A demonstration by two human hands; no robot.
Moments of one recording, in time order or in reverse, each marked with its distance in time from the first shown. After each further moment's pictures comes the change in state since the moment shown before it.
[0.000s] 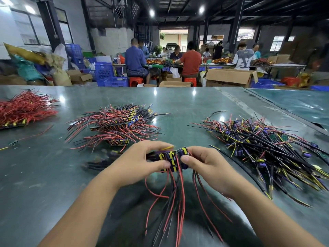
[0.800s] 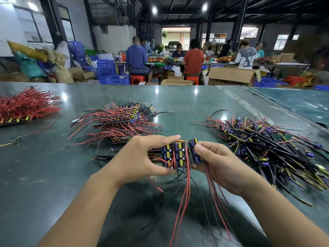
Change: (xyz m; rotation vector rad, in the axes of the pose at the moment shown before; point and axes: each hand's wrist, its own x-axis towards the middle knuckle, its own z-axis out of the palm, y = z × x) left_hand -0.006 0.006 -0.004 0.169 0.114 0.259; right_hand -0.006 -0.007 -0.011 0.479 -0.072 0.160
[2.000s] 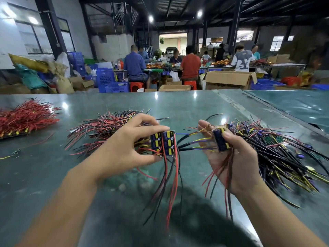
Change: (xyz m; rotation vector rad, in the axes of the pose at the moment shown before) left_hand 0.019 0.028 -0.034 0.156 -0.014 0.029; right_hand -0.008 -0.027 -0.011 0.533 0.305 -0.314
